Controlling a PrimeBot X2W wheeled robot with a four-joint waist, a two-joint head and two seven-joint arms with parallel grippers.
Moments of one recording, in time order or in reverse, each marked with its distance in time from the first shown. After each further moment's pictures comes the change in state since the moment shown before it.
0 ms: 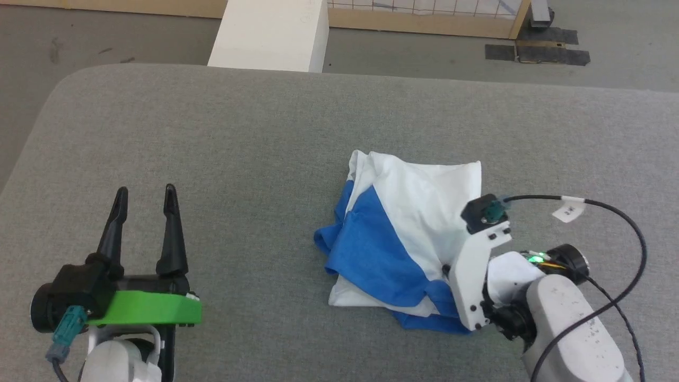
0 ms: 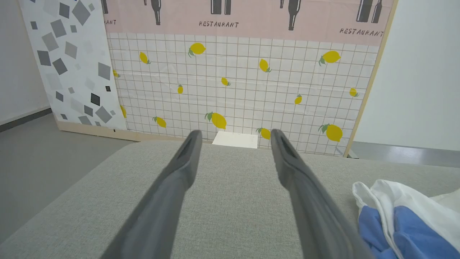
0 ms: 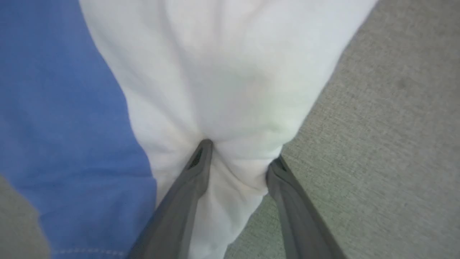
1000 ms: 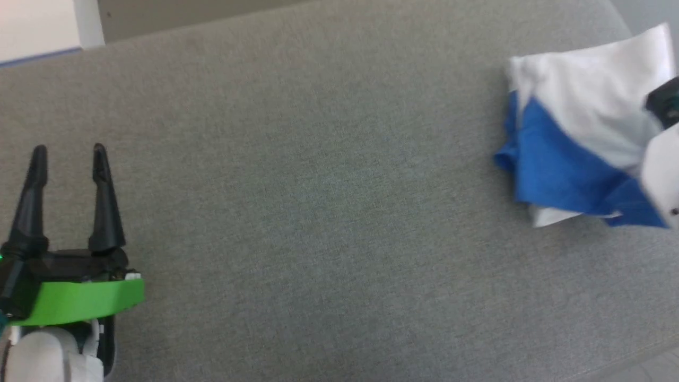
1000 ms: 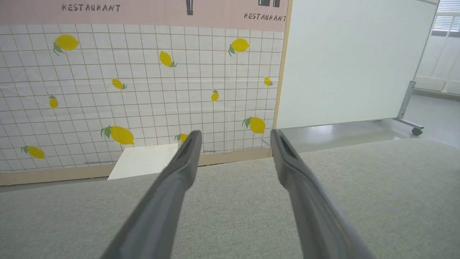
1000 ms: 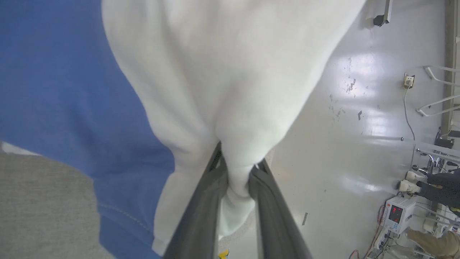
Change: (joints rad) left arm -0.019 0.102 0.074 -0.179 0.001 0.000 0.000; right arm -0.269 -0.681 0.165 -0.154 0.155 0.000 0.033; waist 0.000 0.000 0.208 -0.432
